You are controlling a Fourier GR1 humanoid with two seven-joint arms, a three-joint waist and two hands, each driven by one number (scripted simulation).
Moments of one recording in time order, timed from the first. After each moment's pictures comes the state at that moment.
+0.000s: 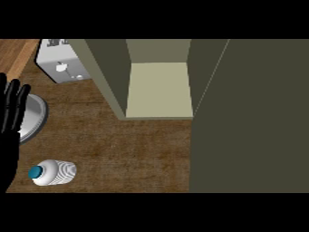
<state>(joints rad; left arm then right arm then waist) 0.02 0.10 0.03 -2.10 0.02 -0.01 -0.01 -0.02 -0.10 -0.02 -2.10 0.00 0.00 0.01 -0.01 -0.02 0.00</state>
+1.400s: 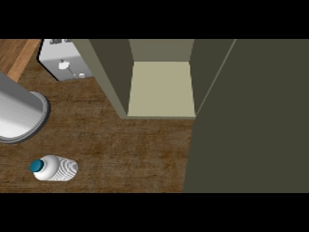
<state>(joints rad) 0.61 0.02 -0.37 -2.43 -0.22 0.96 0.12 0.26 -0.05 0.38 -2.47 0.01 0.05 0.24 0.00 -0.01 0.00</state>
